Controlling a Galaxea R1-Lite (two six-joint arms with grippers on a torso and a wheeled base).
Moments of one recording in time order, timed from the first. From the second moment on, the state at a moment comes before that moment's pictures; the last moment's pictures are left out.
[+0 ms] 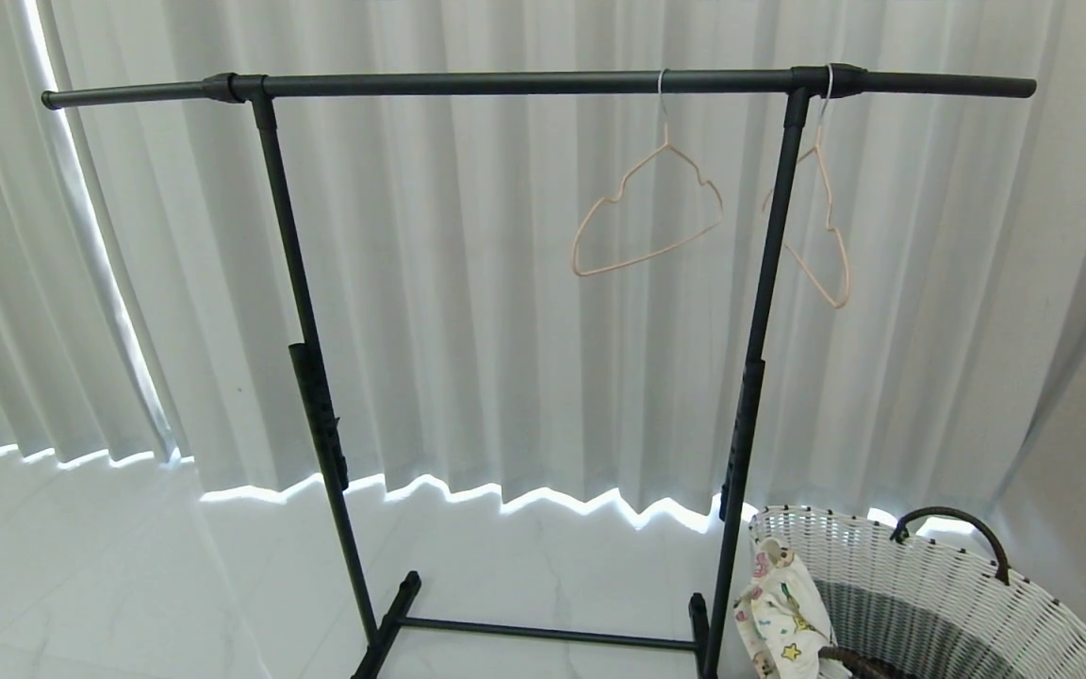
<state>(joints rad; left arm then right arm) 0.00 0.00 0.00 0.01 -0.04 0.03 0.00 0.00 -0.01 -0.03 0.03 -0.02</state>
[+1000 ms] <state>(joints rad) 0.00 0.00 0.00 0.01 -0.04 0.03 0.12 1.47 -0.34 -0.13 0.03 -0.50</state>
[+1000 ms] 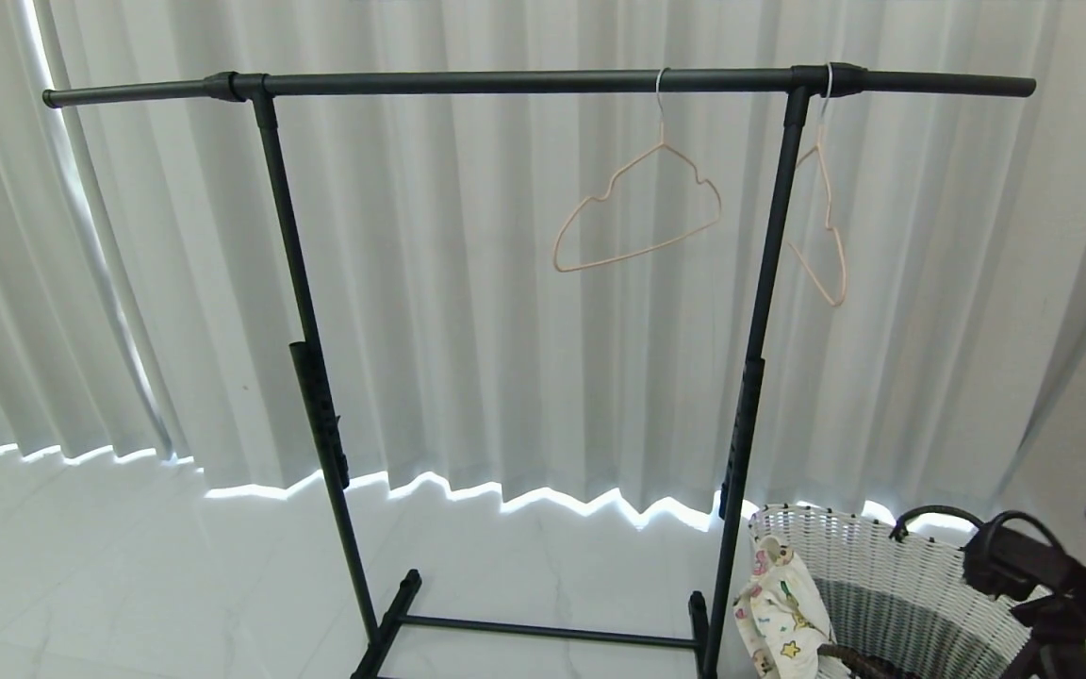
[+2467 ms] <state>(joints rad) 0.00 0.00 0.00 0.01 -0.04 0.03 0.15 1.89 -0.22 -0.53 -0.03 -0.51</state>
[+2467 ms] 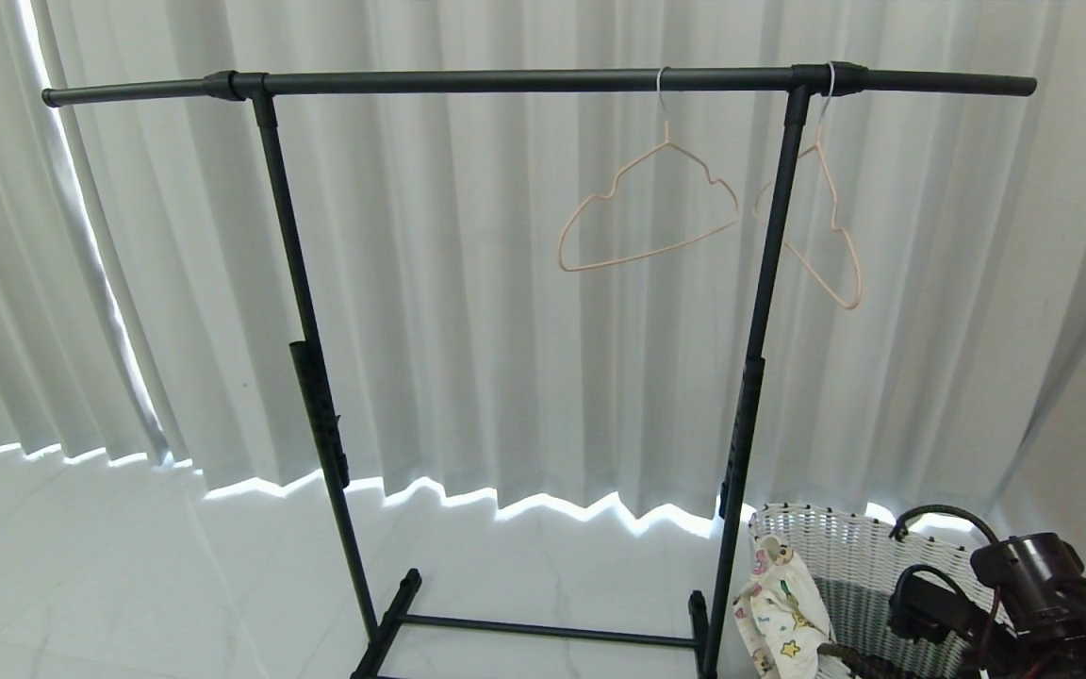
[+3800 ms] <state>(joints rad) 0.00 0.00 0.00 0.01 -0.04 0.04 0.16 1.03 -0.96 0.36 -0.05 -0.51</state>
